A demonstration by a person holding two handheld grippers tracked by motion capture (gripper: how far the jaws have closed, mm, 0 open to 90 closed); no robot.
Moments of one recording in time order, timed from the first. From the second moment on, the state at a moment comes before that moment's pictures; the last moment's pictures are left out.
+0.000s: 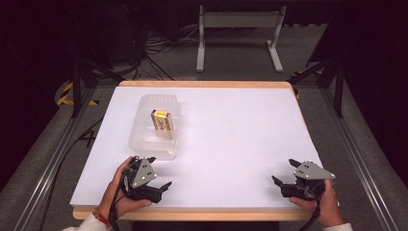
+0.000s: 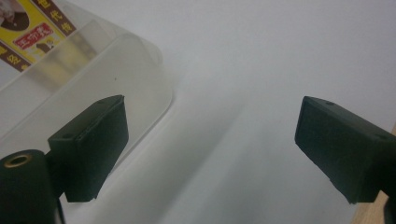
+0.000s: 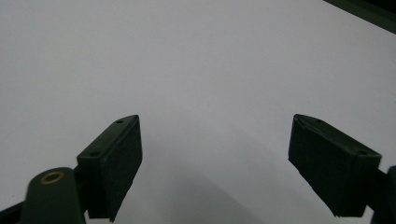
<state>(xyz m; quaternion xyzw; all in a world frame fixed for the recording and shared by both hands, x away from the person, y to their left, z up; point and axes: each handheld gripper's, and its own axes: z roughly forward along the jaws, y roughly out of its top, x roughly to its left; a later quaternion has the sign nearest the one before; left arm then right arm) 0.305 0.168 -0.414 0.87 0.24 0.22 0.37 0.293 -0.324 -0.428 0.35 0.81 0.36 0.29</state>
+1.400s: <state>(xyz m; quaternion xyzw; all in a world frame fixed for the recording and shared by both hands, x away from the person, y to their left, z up) 0.320 0.262 -0.452 0.82 0.37 0.20 0.39 0.289 -0.327 -0.427 0.35 0.81 0.37 0.30</state>
